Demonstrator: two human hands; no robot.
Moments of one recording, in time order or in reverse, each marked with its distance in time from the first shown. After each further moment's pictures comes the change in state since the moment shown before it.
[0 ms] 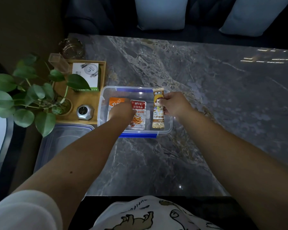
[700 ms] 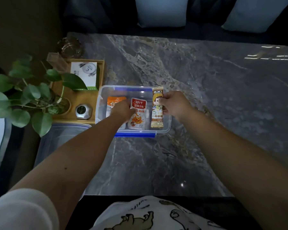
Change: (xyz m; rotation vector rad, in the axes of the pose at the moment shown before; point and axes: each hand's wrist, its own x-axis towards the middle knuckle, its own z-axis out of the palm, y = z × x) left_hand 0.009 0.000 0.003 -0.332 -0.152 -0.042; right_hand 0.000 0.004 -0.006 0.005 -0.030 -0.048
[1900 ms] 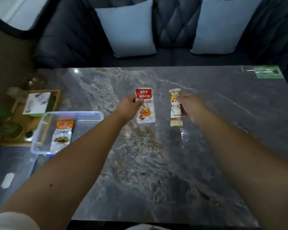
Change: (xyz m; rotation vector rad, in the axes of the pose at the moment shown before) left_hand -0.010 0.290 0.082 -0.547 0.043 0.108; right_hand 0.050 0.066 -0.308 0.297 0.114 -0.009
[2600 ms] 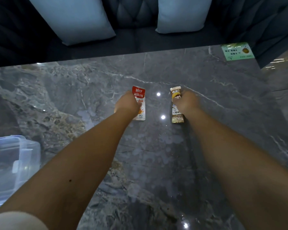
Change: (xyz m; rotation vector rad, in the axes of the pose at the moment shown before) left_hand 0.138 -0.003 0.199 0.669 0.003 -0.077; right_hand 0.139 0.076 -0.143 -0.640 0.296 0.001
